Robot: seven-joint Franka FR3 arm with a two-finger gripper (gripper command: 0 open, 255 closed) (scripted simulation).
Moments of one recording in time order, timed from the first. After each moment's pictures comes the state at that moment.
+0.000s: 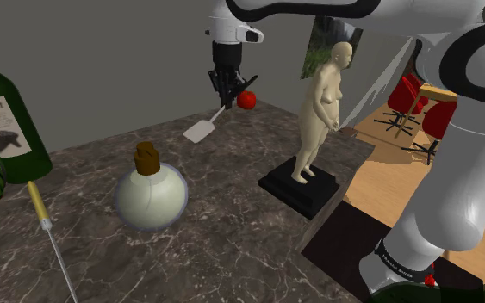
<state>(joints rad) 0.06 0.16 0.34 -1.44 -0.12 1.57 1.98</state>
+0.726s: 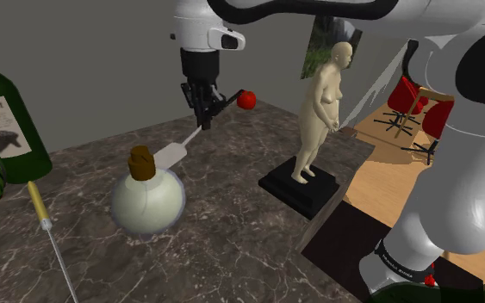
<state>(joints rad) 0.22 0.19 0.45 -1.41 -0.14 1.55 2.23</state>
